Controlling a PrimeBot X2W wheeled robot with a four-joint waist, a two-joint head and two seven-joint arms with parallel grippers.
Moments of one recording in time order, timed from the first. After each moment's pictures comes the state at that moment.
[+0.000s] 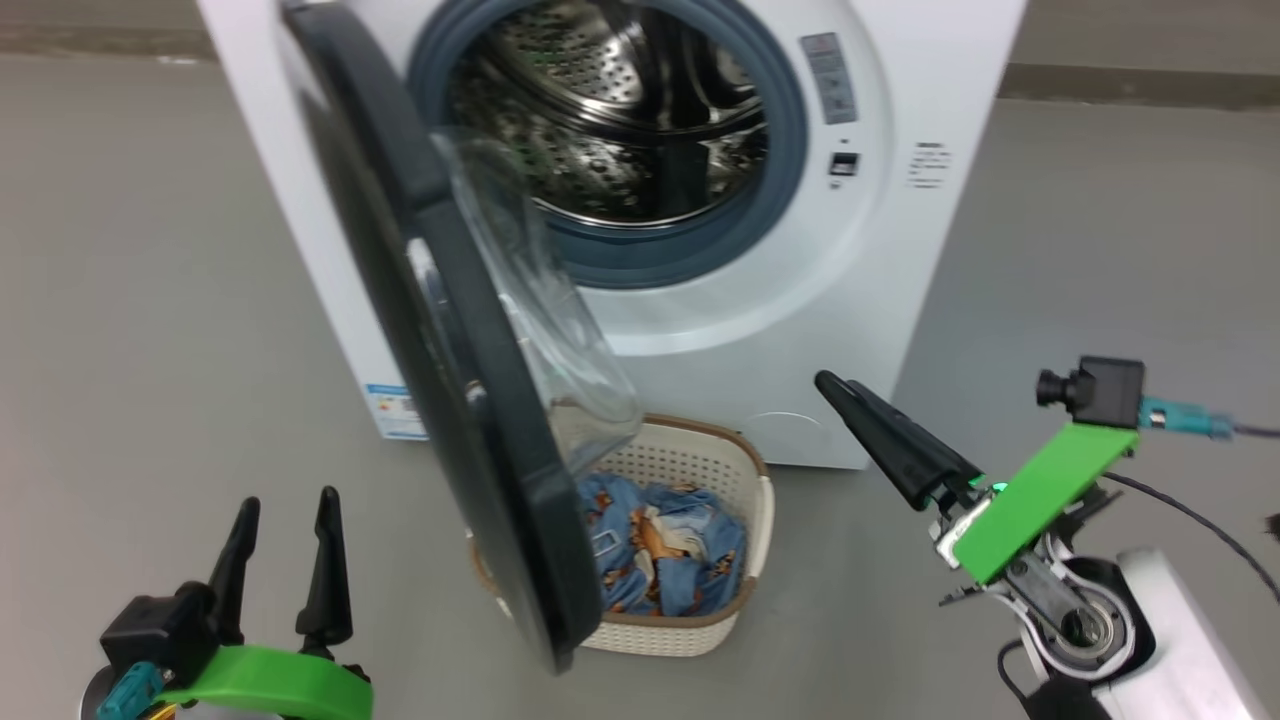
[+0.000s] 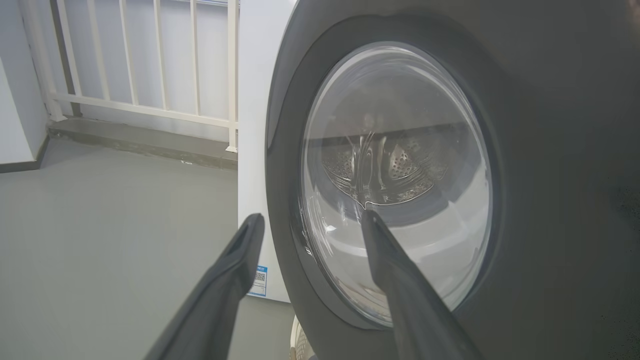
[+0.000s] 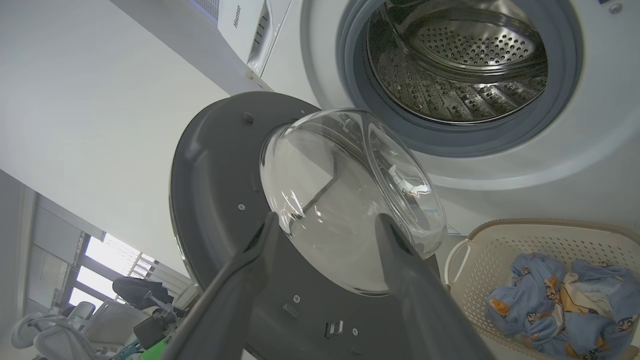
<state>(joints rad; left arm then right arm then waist) -0.10 0.08 -0.05 0.21 -0.35 -0.10 -0.26 -0.31 -0.17 0.19 0.09 1.20 0.13 0.37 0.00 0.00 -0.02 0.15</state>
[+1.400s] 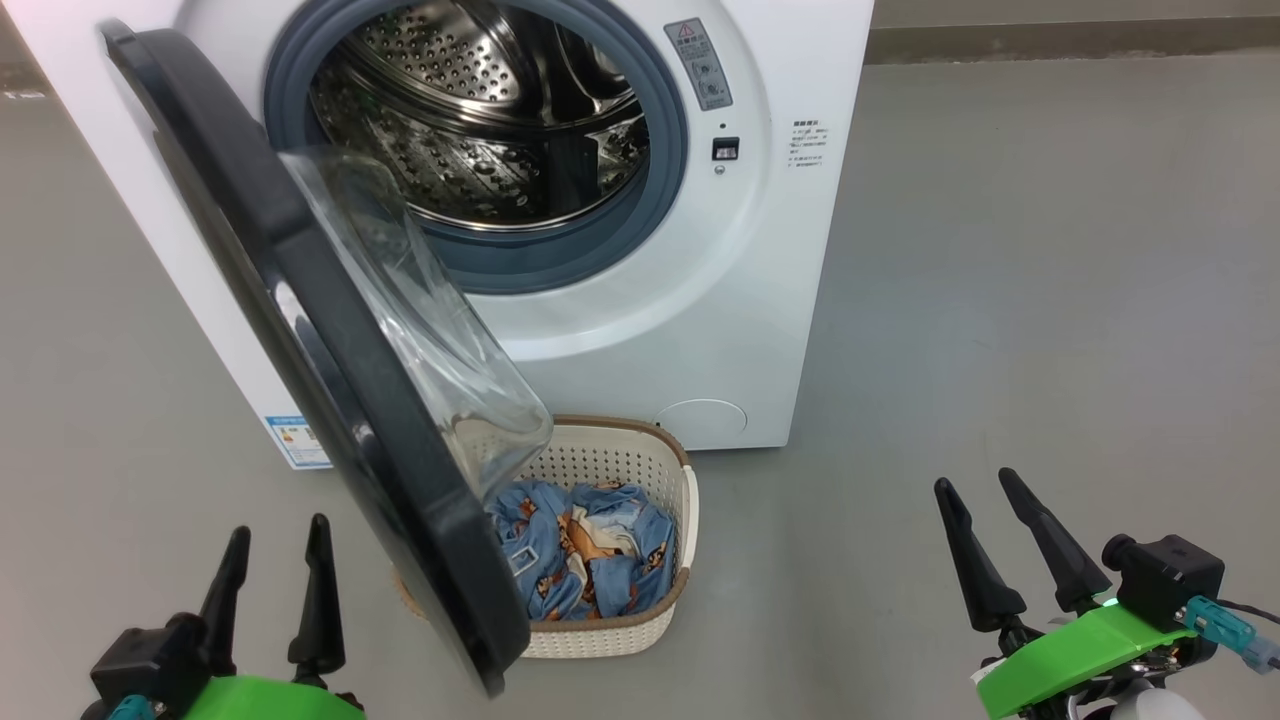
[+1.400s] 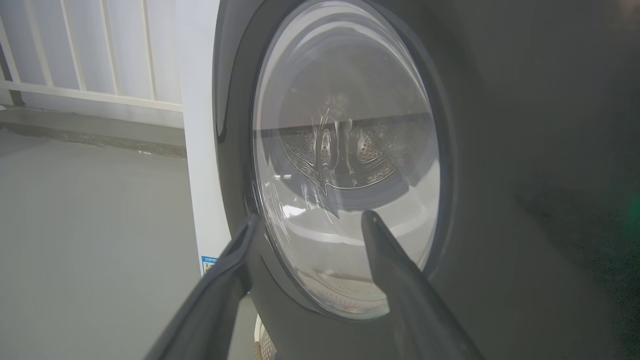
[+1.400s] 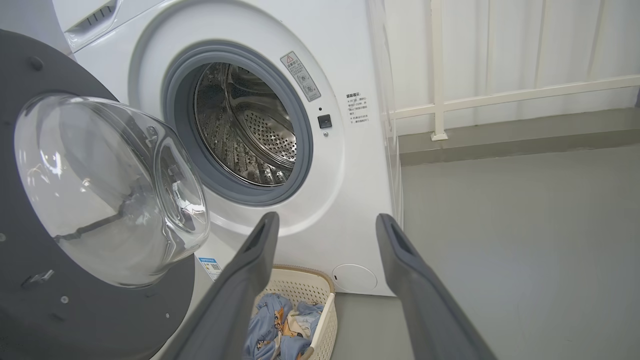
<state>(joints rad) -0.04 0.08 -0.03 0.17 -0.35 -0.09 -0.26 -0.10 -0.21 0.14 0.23 0.47 0.13 -0.25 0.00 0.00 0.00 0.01</state>
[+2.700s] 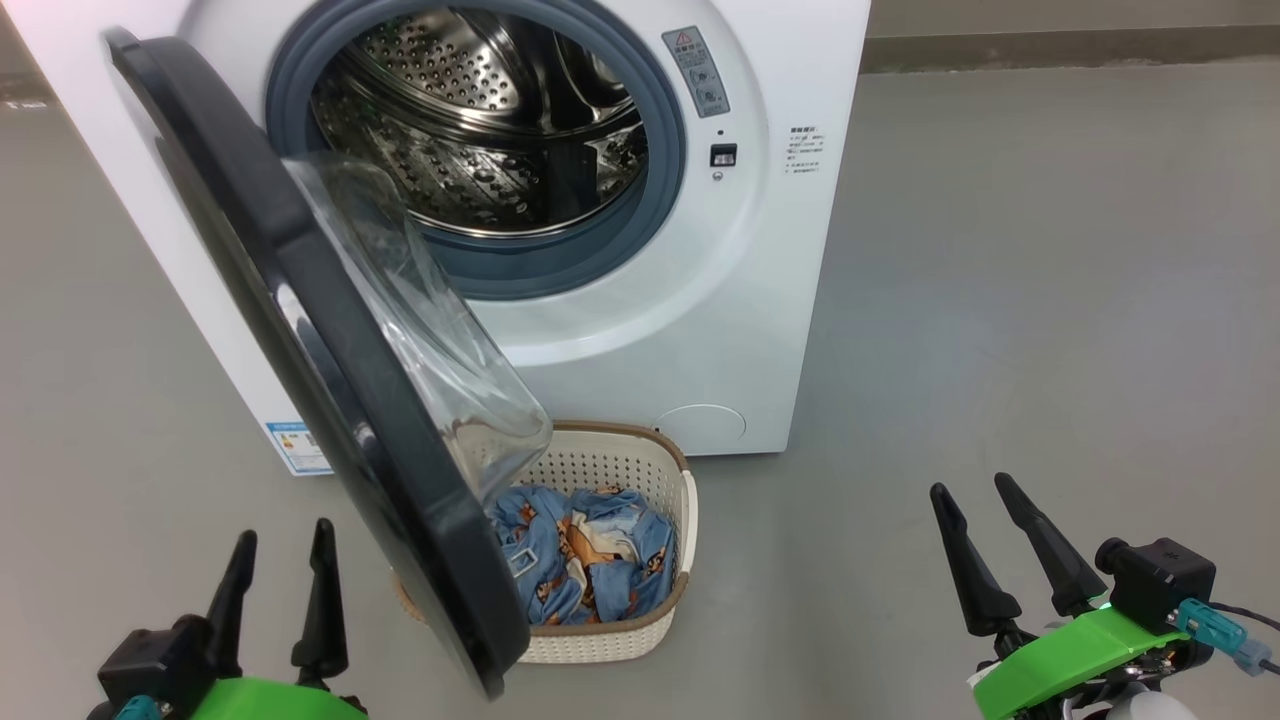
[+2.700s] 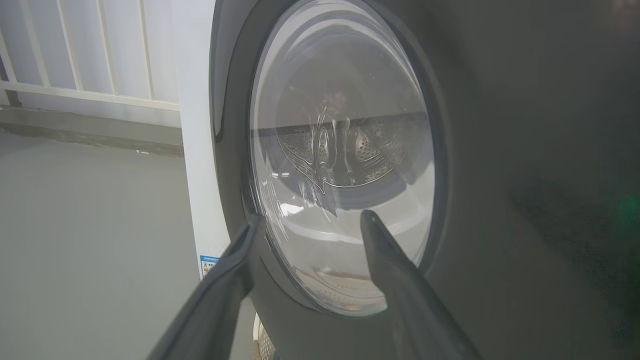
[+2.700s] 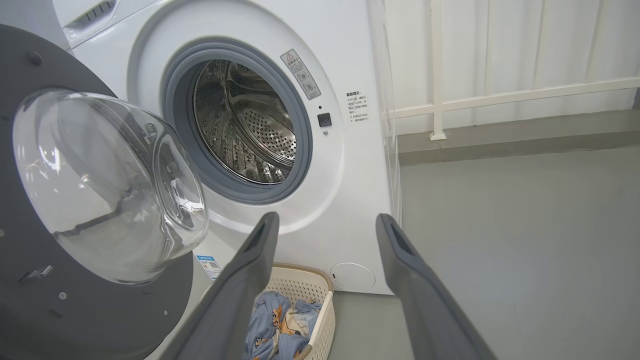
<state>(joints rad) -0.04 0.08 -0.04 0.18 -0.35 -0.09 -0.26 -0.10 -0.20 0.14 0.24 0.45 0.13 -0.25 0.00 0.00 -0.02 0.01</state>
